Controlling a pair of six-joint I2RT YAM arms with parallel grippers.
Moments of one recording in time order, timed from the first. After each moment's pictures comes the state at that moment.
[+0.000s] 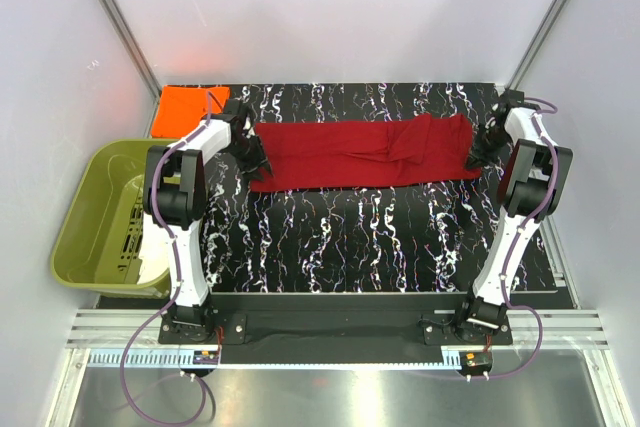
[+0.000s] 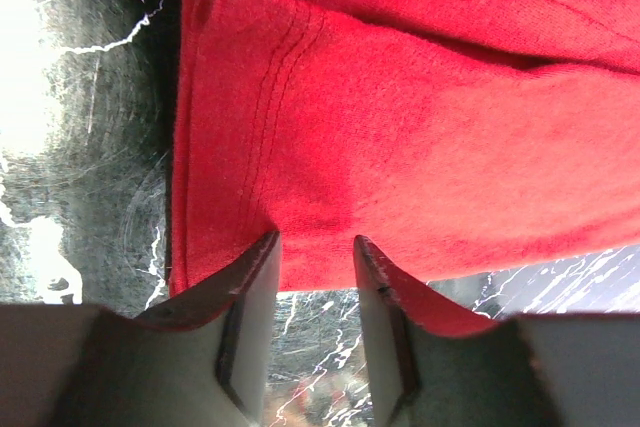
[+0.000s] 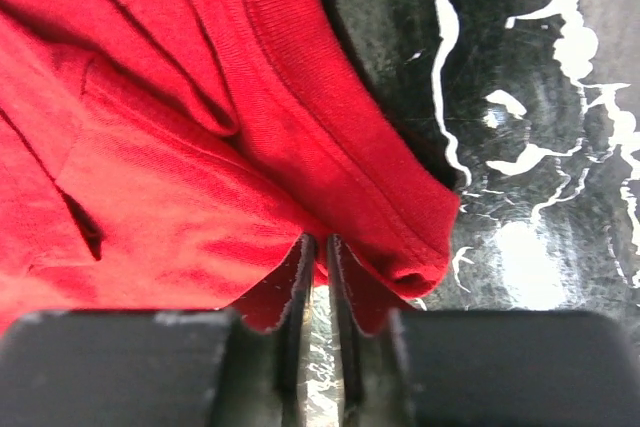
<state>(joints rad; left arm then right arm) -0.13 2.11 1.57 -0.75 0.30 -0.53 -0.27 2.26 1.84 -0.91 -0.22 0.23</state>
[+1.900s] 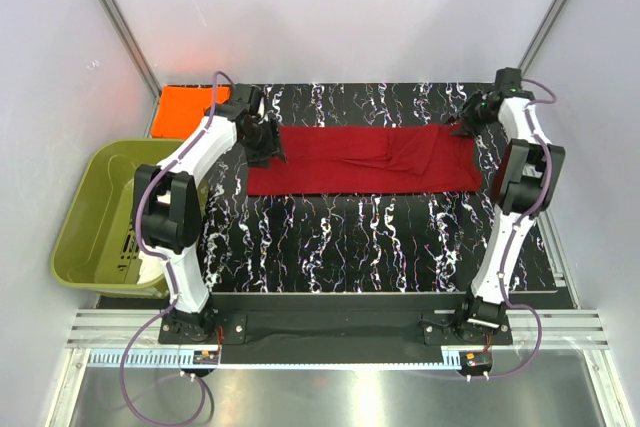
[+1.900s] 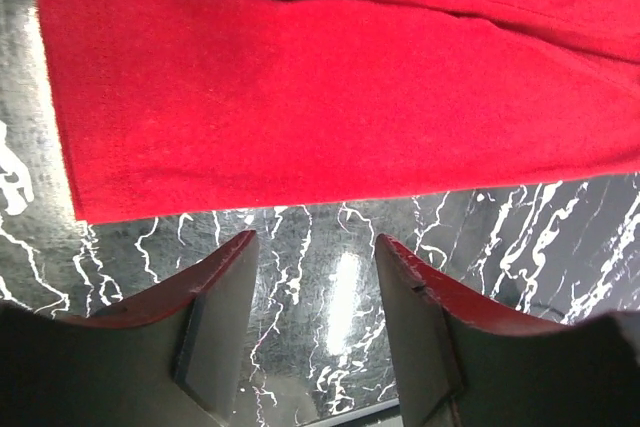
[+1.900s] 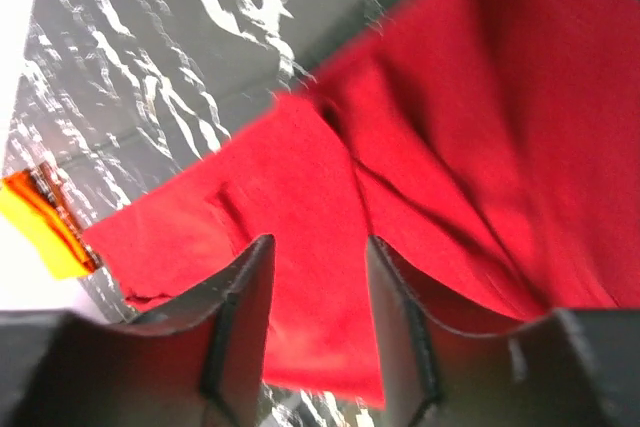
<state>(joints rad) -0.26 1.89 1.58 -0.81 0.21 -0.50 -0.22 2.27 1.98 -0.74 -0.39 0.60</state>
